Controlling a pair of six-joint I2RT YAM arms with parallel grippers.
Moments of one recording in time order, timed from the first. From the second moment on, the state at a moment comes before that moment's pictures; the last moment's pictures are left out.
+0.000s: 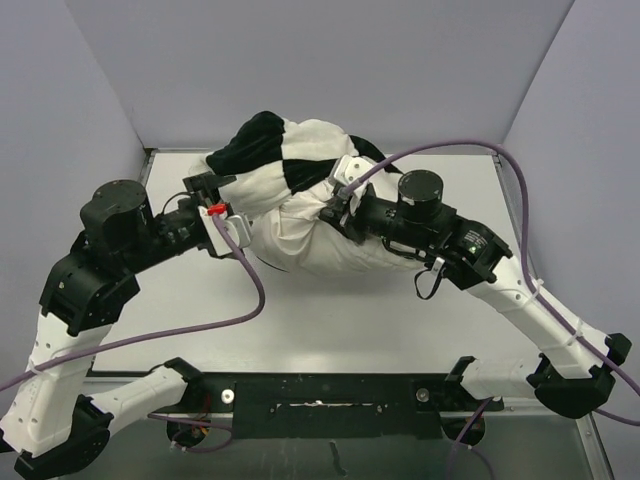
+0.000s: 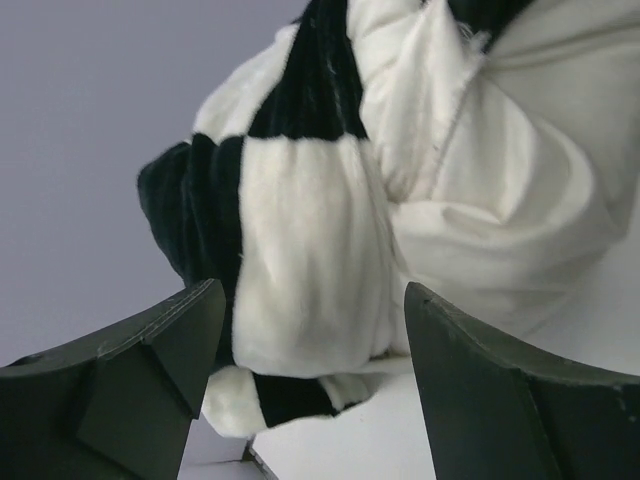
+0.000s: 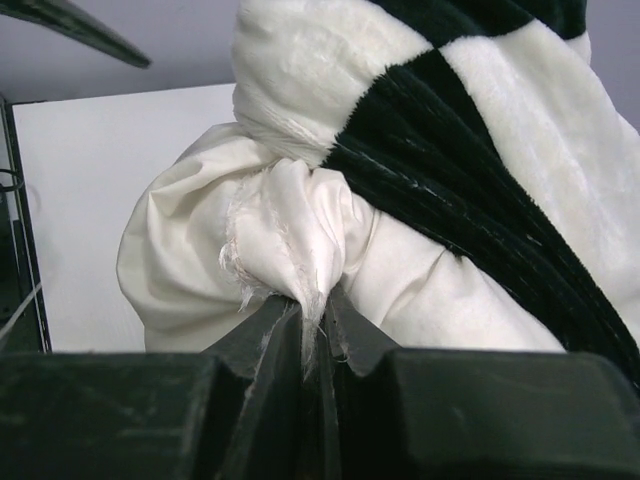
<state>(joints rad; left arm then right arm) -0.57 1.00 1.62 -0.82 0.29 0.85 0.89 1.23 1.52 -0.47 -0.19 -0.30</state>
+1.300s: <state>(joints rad) -0.65 1.08 0.97 0.28 0.01 1.24 0.79 1.30 1.53 -0.50 -0.37 -0.19</state>
